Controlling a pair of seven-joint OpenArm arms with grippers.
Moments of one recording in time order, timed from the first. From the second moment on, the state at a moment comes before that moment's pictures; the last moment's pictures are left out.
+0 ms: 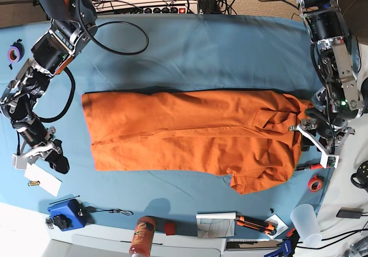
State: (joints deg) left arm -9.1 -14.7 -16.6 91.7 -15.3 -17.0 53.4; right arm 25.2 17.3 41.5 69.6 43.4 39.6 -61.2
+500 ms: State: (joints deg) left arm 6.6 -14.8 -35.6 109.4 -28.1 -23.3 64.2; right arm 12.7 20.3 52.3 74.0 53.7 39.8 -70.8
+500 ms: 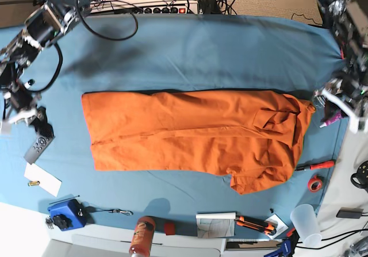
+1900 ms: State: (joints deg) left arm 10.9 -8.0 -40.1 102.6 -40.6 -31.6 60.7; right arm 2.7 14.0 33.9 74.4 37.3 36.4 -52.7
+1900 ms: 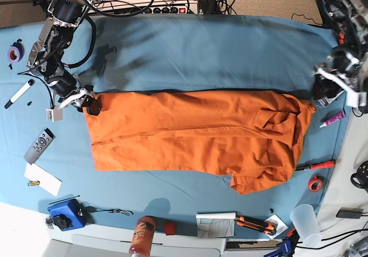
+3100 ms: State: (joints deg) left arm 0.1 -8.0 -37.8 83.3 -39.3 -28.9 61.0; right arm 6.8 20.2 33.7 74.0 30.5 36.3 -54.9
